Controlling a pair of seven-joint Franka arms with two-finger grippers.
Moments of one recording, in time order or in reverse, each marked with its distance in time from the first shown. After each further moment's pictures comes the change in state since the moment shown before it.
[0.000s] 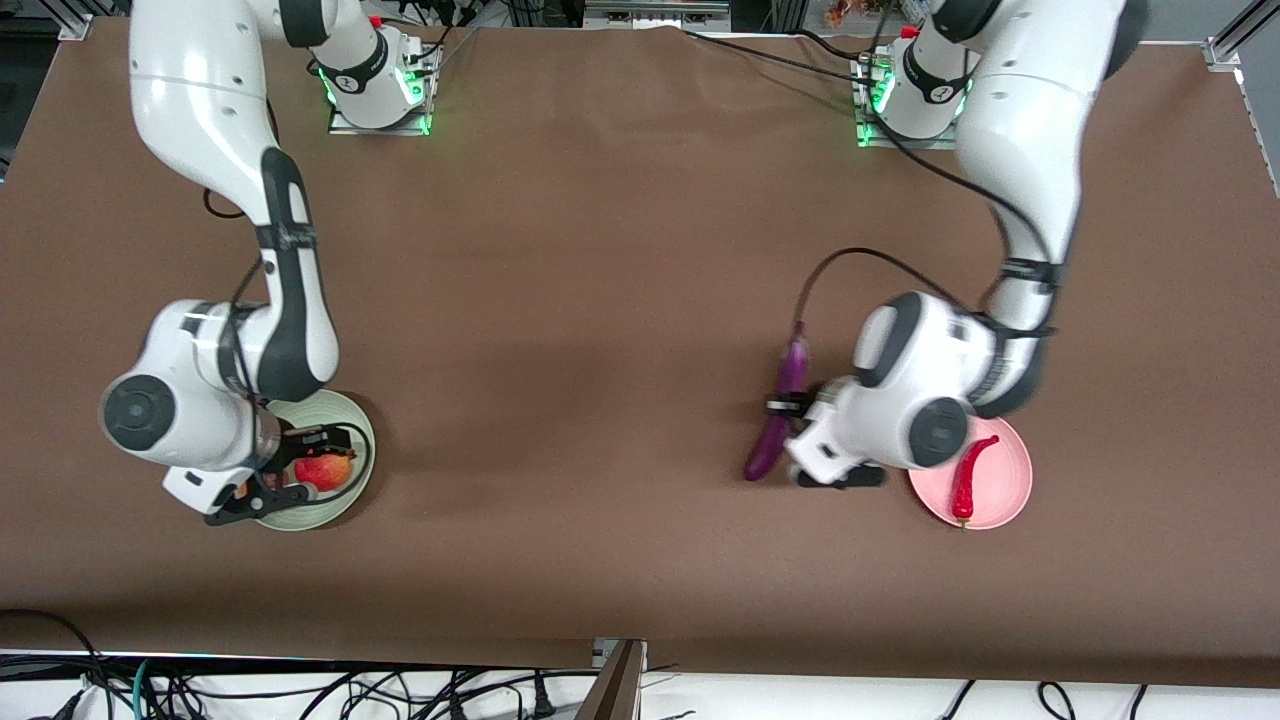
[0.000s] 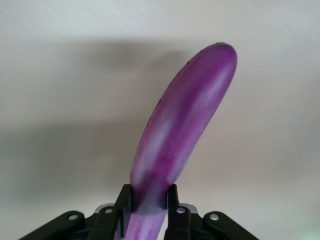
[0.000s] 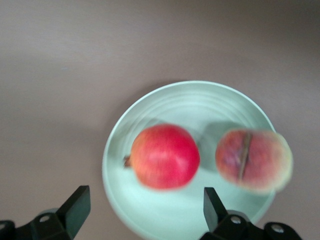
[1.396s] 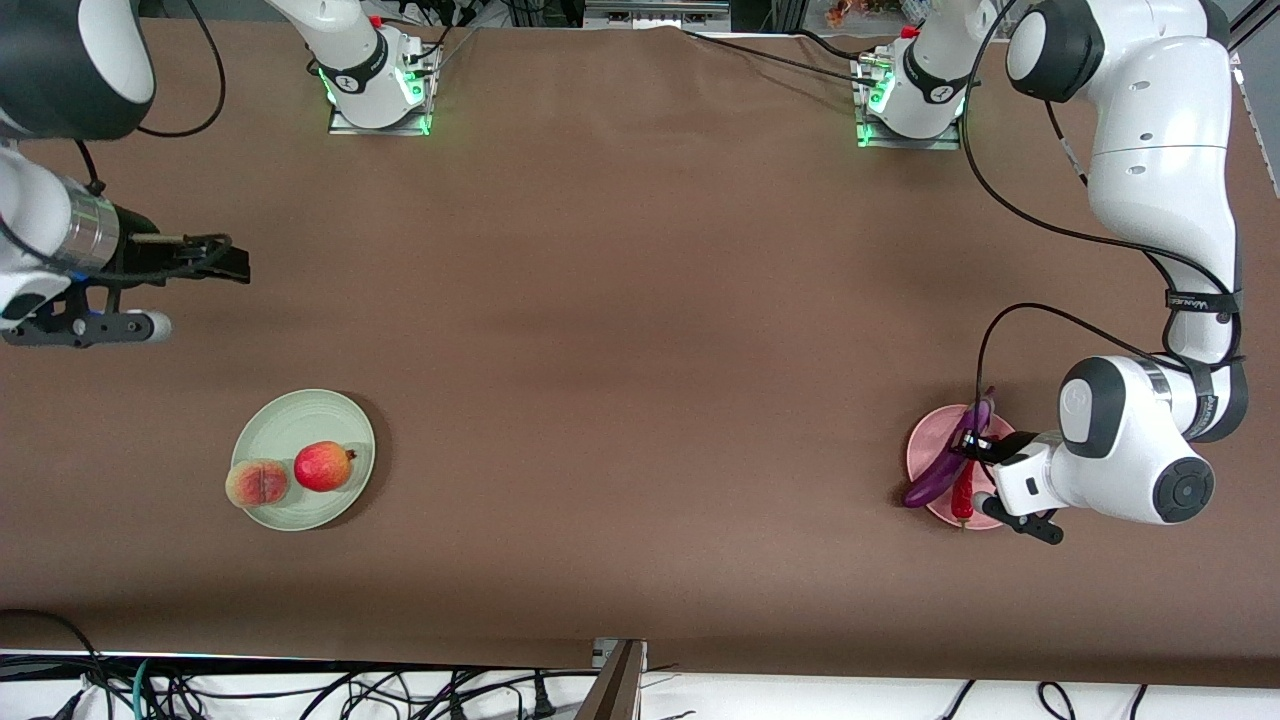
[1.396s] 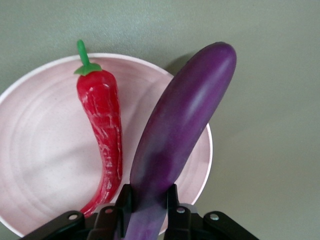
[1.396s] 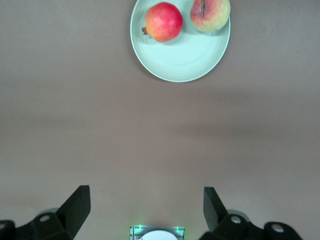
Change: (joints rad) left arm 0.228 0.096 0.064 -0.002 0.102 0.085 0.597; right arm -0.385 -0.534 0.545 -0.109 -0.339 -0.491 0.383
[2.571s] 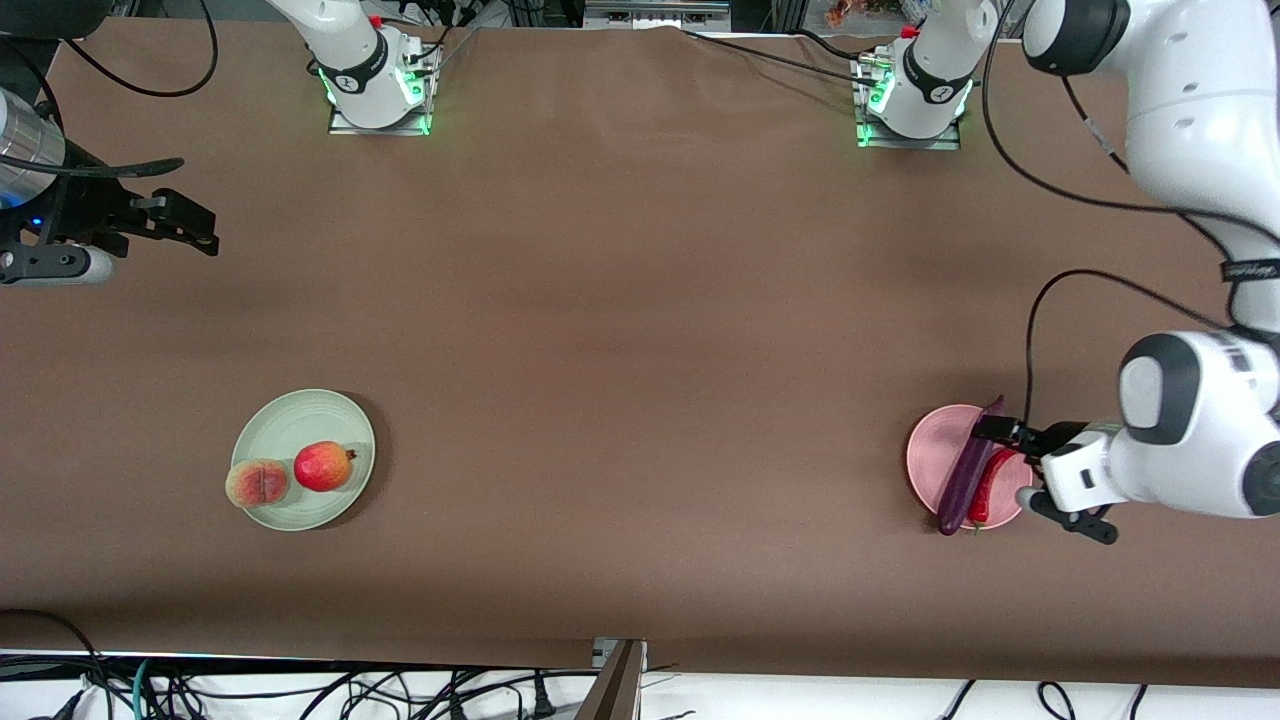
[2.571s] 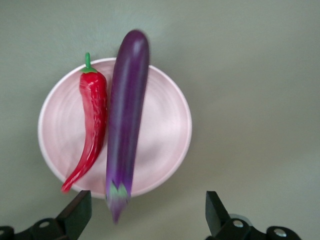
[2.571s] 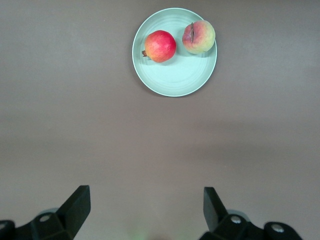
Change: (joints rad) left arm 0.028 -0.141 -0.014 0.059 0.000 -0.165 0.004; right arm -0.024 -0.112 0.009 -0.044 0.004 0.046 -0.001
